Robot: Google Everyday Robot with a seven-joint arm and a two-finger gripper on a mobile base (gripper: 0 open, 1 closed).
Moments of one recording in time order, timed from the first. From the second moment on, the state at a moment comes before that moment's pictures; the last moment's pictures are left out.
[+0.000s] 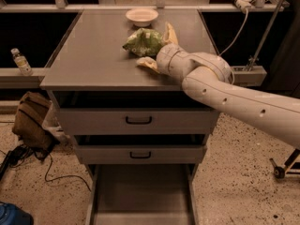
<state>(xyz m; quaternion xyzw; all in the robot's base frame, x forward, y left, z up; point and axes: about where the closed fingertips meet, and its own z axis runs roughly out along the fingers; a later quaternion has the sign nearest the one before) 0.765 -0.014 0.874 -0.47 0.57 -0.06 0.67</state>
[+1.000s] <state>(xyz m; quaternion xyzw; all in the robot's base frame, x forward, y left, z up) 0.695 -0.141 1.073 -0.39 0.58 -0.18 0.69</state>
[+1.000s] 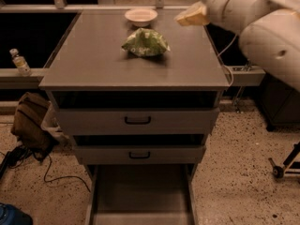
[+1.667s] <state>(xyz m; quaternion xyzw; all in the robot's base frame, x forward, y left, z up) 0.570 -0.307 1.243 -0.26 0.57 -0.33 0.70</state>
